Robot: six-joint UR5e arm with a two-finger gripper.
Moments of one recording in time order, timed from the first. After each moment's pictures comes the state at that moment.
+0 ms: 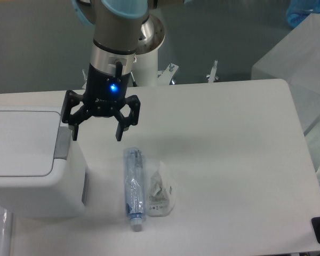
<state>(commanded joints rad) 2.28 -1.68 -1.57 -1.07 1.18 -0.03</state>
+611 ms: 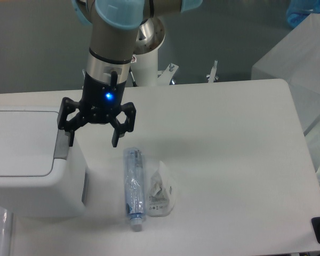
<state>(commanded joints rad) 2.28 -1.70 -1.57 -1.04 1.18 -0.03</state>
